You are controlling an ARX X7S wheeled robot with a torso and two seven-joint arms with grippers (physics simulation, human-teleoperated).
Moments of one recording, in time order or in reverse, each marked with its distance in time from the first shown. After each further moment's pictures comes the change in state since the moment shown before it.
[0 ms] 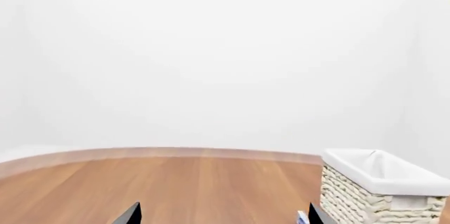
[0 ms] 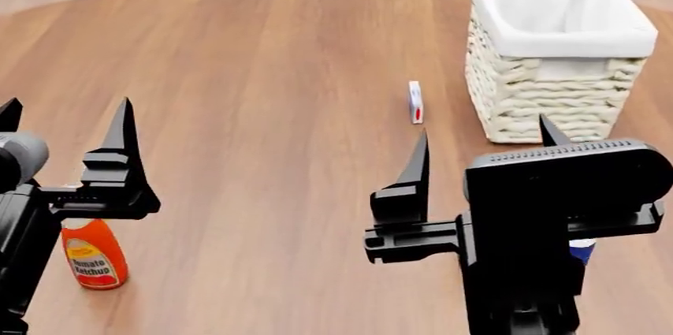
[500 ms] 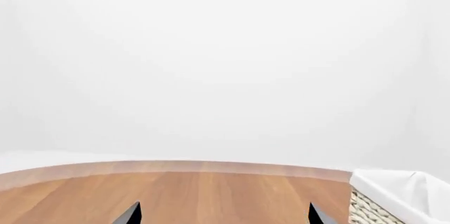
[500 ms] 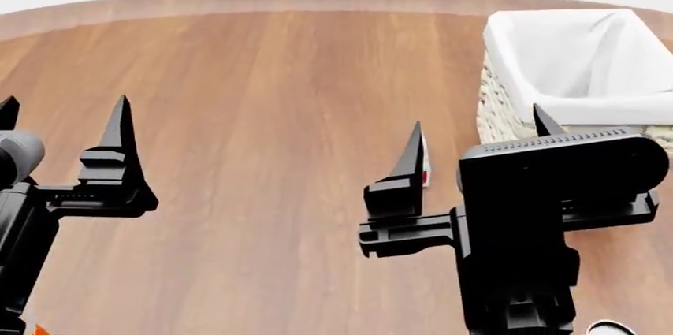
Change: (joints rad) left arm -0.004 -0.017 0.004 -0.001 -0.028 0.006 -0.021; right arm 0.030 0.003 -0.012 -0.004 0.014 0.023 0.006
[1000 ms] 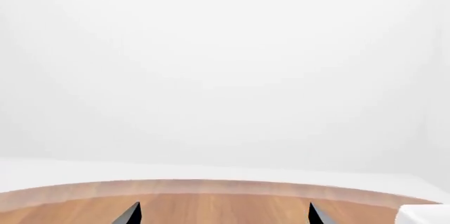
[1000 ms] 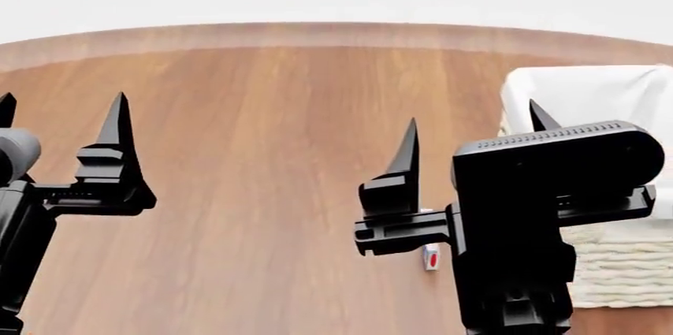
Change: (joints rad) left arm -0.006 -0.016 0.007 0.008 -0.023 0.000 -0.021; right arm 0.018 0.006 -0.013 -0.009 0.011 0.021 0.008
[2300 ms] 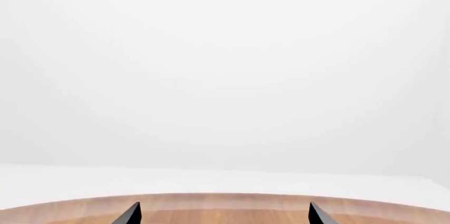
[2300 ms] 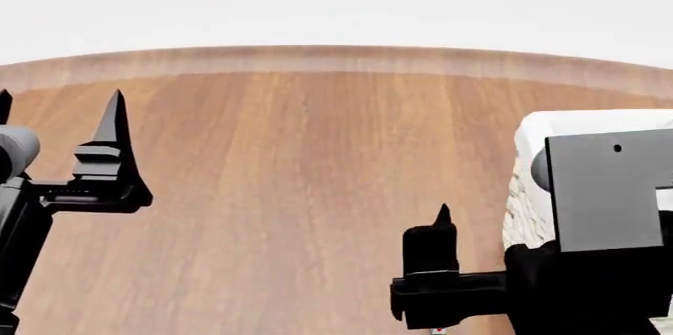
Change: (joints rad) left arm -0.012 -0.043 0.021 -0.014 -0.038 0.016 -0.036; right arm 0.263 0.478 0.059 0.226 1.935 0.073 1.292
